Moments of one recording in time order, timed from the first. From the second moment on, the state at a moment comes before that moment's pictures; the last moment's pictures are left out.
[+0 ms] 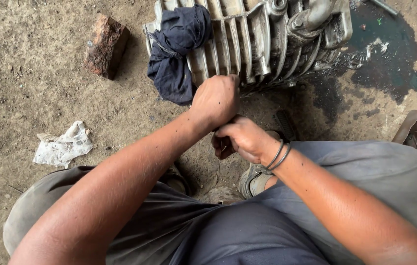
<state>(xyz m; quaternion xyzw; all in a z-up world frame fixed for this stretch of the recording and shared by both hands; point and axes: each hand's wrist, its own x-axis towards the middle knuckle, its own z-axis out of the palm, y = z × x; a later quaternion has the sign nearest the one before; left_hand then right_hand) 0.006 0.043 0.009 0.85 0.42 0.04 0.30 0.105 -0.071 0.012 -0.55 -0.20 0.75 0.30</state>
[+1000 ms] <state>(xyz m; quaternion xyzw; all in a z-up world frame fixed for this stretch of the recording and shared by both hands) 0.006 0.054 0.010 0.83 0.42 0.15 0.33 0.111 -0.064 0.021 -0.52 -0.14 0.78 0.33</state>
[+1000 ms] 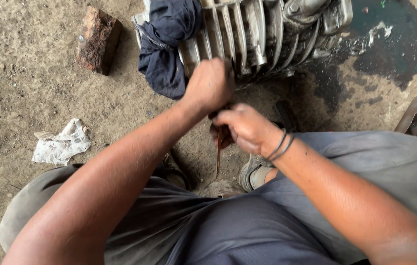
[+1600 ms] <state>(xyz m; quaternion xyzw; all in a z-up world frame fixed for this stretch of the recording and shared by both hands) 0.018 0.034 0.016 0.82 0.43 0.13 0.36 0.114 -0.071 0.023 -0.59 -0.12 0.74 0.31</state>
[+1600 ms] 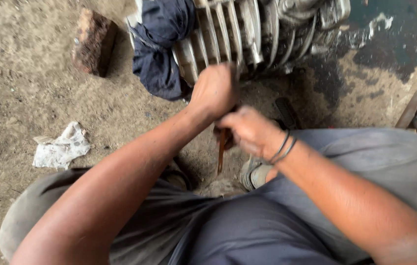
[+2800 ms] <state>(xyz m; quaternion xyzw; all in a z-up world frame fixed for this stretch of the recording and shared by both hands) 0.022 0.020 0.021 0.84 0.45 0.01 0.31 0.136 -0.077 0.031 -0.52 -0.17 0.78 0.30</state>
